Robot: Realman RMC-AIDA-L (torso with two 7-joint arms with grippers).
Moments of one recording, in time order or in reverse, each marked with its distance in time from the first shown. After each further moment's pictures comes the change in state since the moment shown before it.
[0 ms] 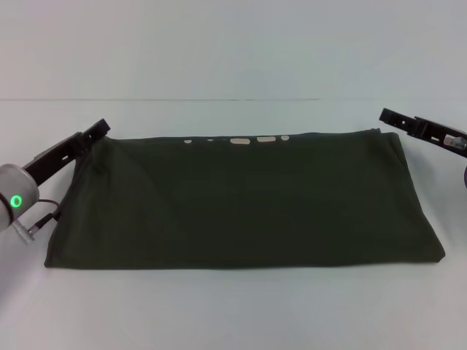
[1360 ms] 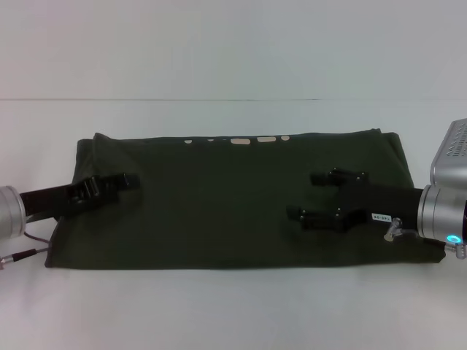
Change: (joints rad) left arm 0.084 0.144 0.459 0.090 0.157 0.299 -0.633; right arm -0.046 0.013 -0.283 -0.007 -0.048 -0.407 -0.497
